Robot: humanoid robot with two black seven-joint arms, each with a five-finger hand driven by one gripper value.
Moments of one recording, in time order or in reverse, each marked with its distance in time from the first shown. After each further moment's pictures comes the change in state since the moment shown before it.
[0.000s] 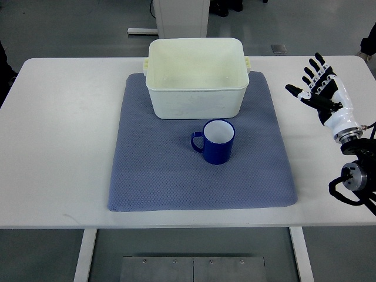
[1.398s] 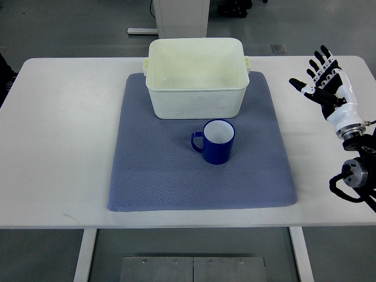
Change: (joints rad) left arm 0.006 0.000 0.000 0.000 0.000 -0.002 0.000; right arm 0.018 0.003 0.003 -0.018 0.001 0.000 0.048
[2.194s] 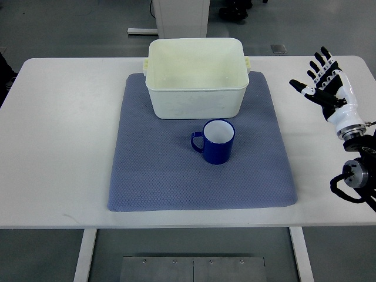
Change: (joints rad) left arm 0.000 0.000 0.000 0.000 0.000 0.000 0.000; right arm 0.000 -0.002 -0.008 -0.019 0.003 0.002 0.000
